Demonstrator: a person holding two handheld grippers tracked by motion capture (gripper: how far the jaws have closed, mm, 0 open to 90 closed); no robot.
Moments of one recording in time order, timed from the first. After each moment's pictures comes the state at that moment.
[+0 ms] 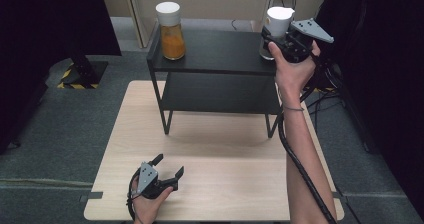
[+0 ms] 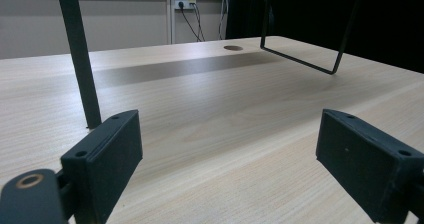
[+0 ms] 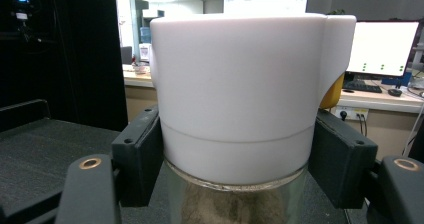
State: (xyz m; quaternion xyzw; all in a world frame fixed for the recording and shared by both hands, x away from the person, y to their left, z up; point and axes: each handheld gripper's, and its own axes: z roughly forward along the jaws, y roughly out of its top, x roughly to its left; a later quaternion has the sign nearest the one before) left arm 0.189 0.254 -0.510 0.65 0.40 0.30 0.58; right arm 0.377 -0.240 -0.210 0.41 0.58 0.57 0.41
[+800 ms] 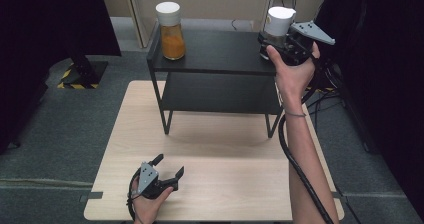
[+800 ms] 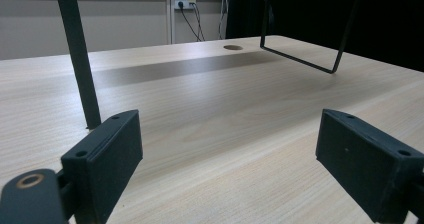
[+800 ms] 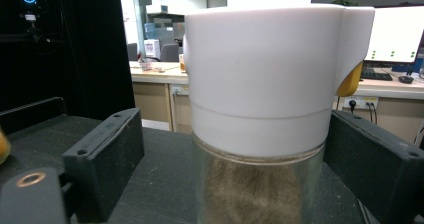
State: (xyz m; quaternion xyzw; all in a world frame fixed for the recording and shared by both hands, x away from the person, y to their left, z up) left arm 0.189 0.253 -0.510 0.65 0.40 0.30 0.57; right arm 0.367 -0.240 -0.205 0.42 0.59 0.57 0.39
